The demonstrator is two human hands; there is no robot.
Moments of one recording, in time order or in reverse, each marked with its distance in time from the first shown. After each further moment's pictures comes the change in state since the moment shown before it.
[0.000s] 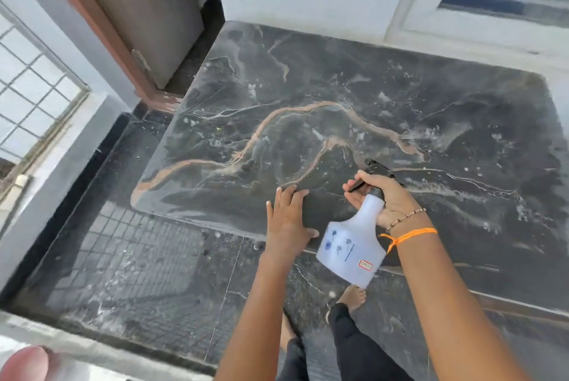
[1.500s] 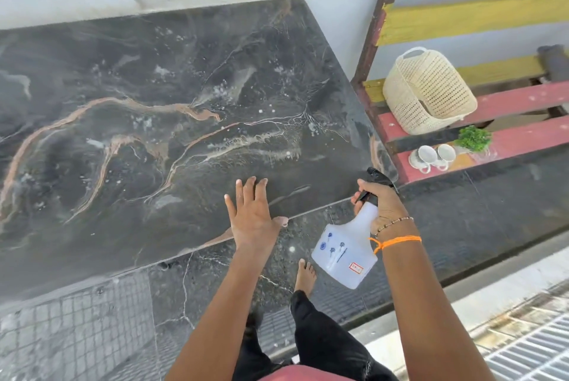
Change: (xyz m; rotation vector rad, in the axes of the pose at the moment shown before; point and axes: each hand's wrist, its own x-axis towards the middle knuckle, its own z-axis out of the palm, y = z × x) left_hand -0.043 0.187 0.176 0.306 -0.146 0.285; right_hand -0.136 -0.034 -0.307 0.396 0.547 -0.159
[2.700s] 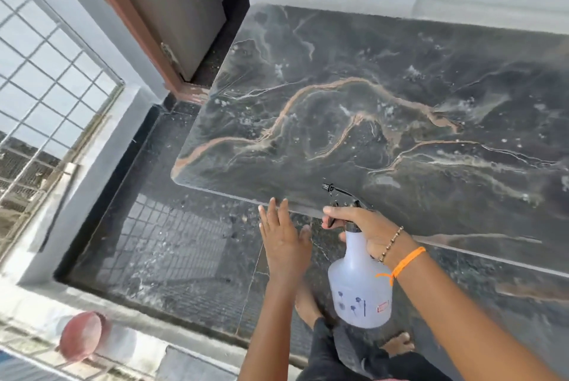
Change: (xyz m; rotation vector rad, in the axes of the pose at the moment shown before) left_hand -0.138 -0.246 -0.081 -0.384 0.380 -0.515; right_hand -0.111 0.253 0.240 -1.142 -0.766 0.068
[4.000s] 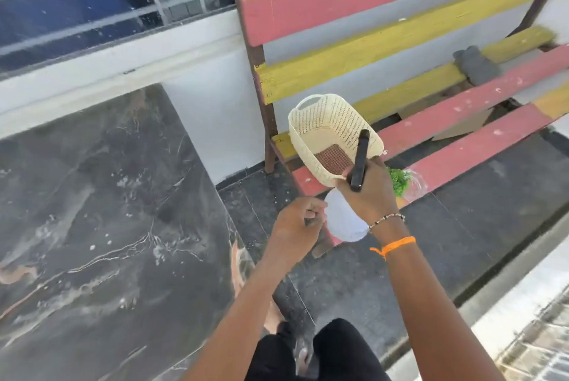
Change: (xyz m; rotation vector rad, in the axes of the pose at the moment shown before) left_hand -0.160 0.514 0.410 -0.167 -0.960 0.601; right_hand -0.261 0.138 -0.612 -0.226 1.347 -0.276
